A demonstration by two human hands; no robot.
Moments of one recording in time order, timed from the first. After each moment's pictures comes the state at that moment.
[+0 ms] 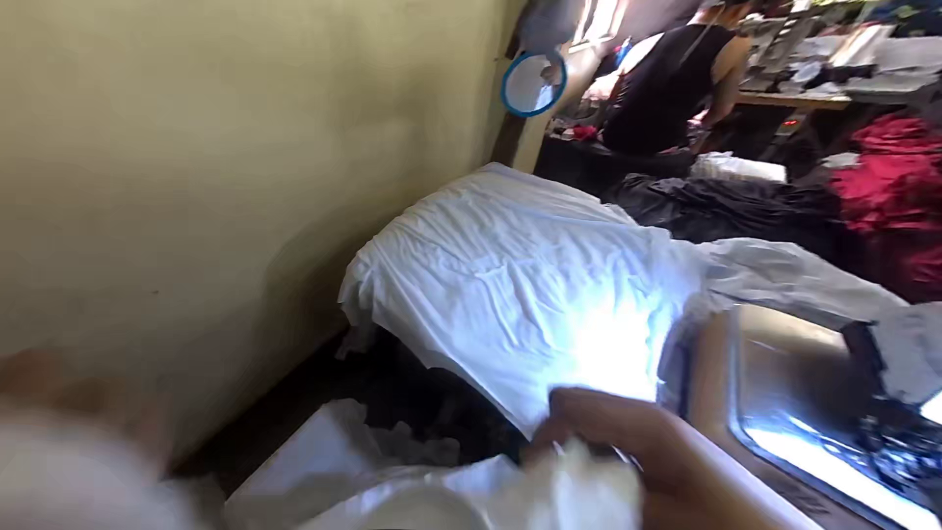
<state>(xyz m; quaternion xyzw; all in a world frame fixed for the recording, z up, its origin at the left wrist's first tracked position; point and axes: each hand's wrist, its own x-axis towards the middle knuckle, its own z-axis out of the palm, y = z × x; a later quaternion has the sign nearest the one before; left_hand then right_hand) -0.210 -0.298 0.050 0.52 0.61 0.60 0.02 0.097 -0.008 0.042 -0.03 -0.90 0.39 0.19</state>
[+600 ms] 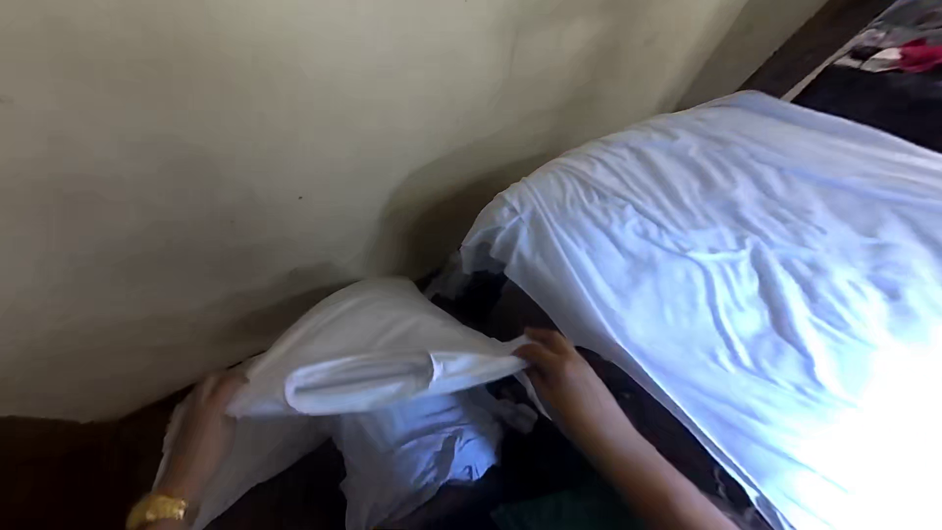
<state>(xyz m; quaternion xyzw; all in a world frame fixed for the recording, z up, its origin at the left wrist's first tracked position) -0.251 -0.491 -0.141 0.20 0.97 0.14 -0.01 -0.059 -0.043 -0.138 -0.17 -0.94 0.29 0.08</state>
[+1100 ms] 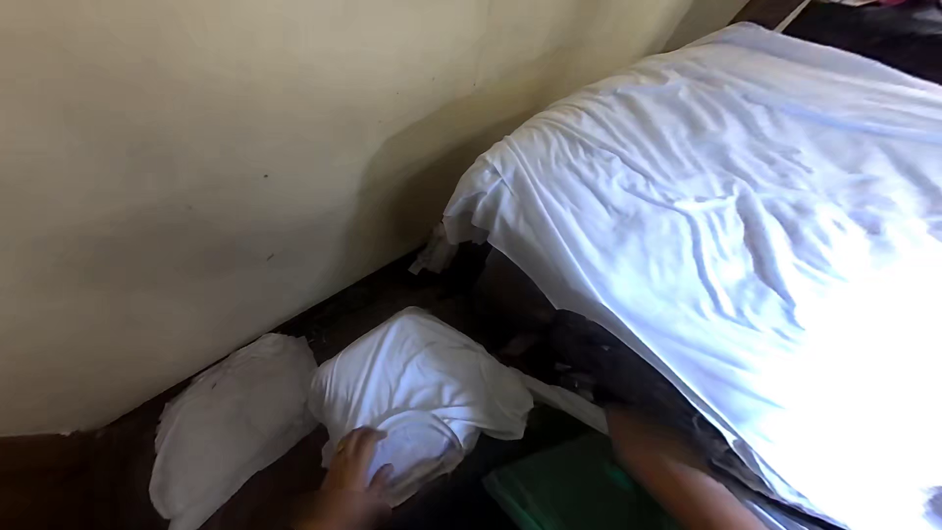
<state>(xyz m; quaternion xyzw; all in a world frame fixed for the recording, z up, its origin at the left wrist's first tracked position) -0.118 -0.396 -0.261 0.32 0.88 0.22 0.26 0.053 -0.021 -0.207 -0.41 -0.83 0.10 -0.35</state>
